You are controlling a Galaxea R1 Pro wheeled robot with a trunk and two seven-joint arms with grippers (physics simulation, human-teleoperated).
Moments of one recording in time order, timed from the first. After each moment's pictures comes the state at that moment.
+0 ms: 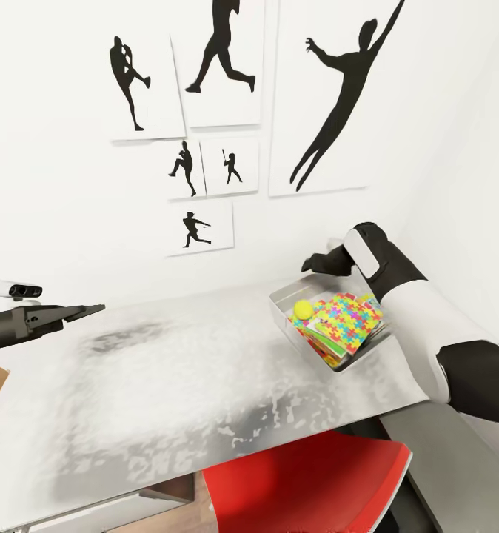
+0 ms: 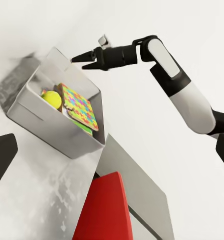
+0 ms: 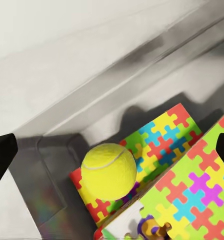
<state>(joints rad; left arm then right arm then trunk) -0.67 0.56 0.27 -1.31 0.40 1.02 -1.57 -1.40 -0.05 0.23 -0.60 -0.56 1.05 -0.20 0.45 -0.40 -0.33</state>
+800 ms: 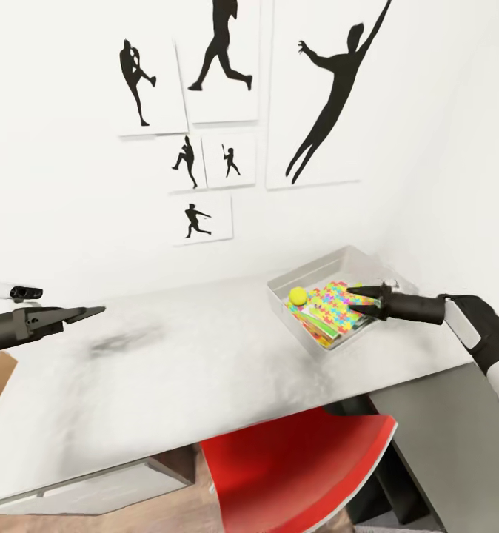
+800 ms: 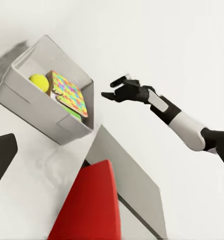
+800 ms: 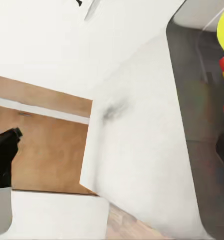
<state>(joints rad) -0.66 0.56 0.27 -1.30 0.40 1.02 -1.57 -1.09 -0.48 0.23 -0.63 -0.64 0.98 1.19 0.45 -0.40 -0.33</state>
